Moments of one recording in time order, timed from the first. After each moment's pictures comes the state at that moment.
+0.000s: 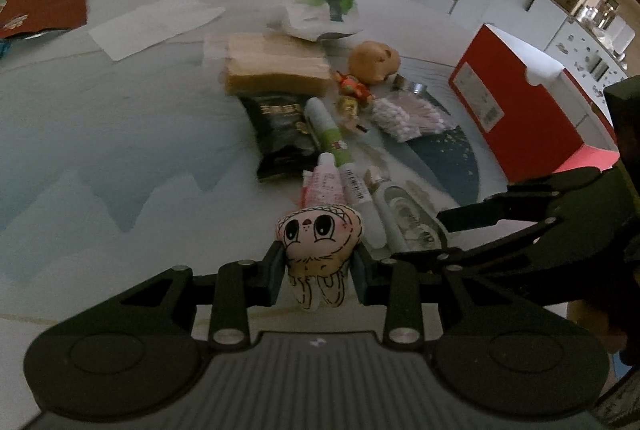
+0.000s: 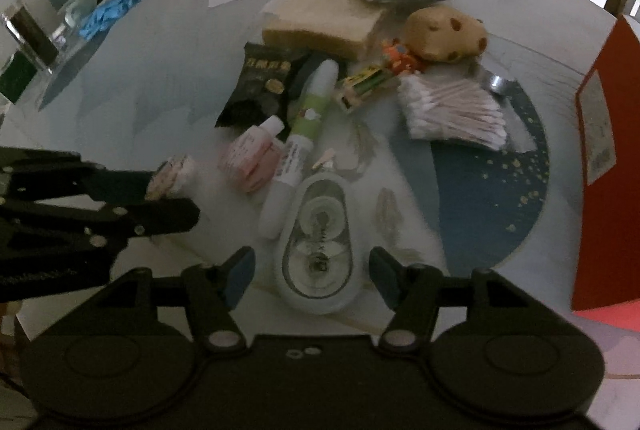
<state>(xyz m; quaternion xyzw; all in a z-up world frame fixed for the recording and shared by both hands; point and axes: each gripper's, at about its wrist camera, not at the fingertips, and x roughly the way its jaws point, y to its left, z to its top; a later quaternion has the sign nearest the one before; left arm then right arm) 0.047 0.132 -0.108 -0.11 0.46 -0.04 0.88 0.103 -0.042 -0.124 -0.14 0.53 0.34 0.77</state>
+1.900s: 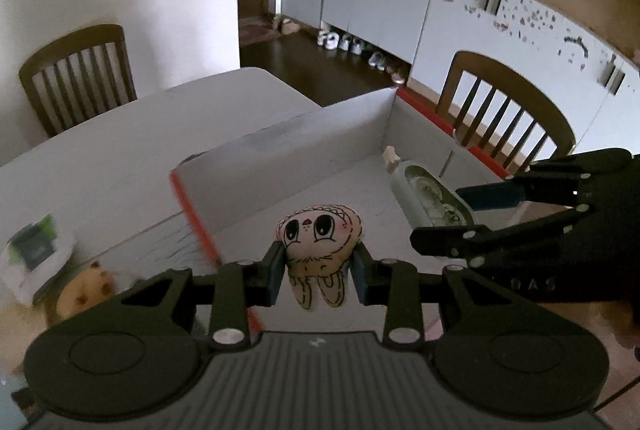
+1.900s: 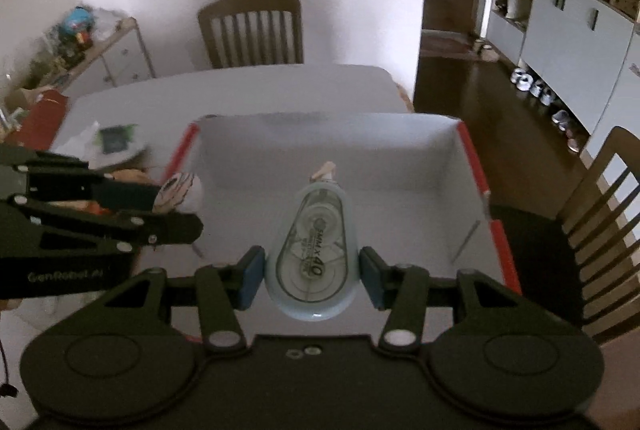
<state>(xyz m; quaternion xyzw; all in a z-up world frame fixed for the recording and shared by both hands) 0.216 -0.163 -0.018 0.05 0.41 -0.19 0.89 0.209 -0.319 -0.029 -0.04 0.42 0.18 0.89</state>
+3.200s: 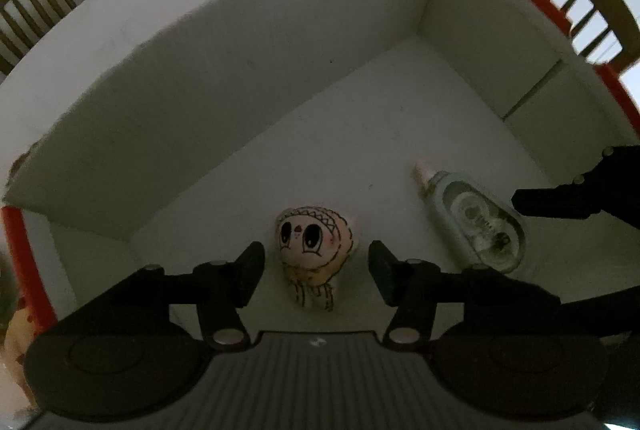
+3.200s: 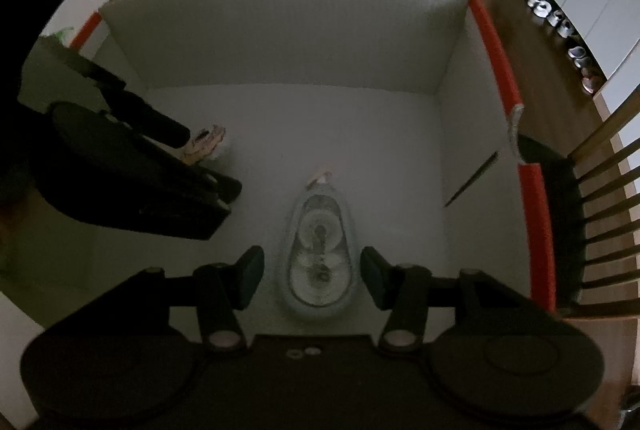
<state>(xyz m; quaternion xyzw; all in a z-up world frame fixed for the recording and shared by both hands) 0.316 -0.235 -0.119 0.13 0.59 -0.17 0.78 0.263 -0.331 -0.102 -0.09 0.56 0.19 0.81</state>
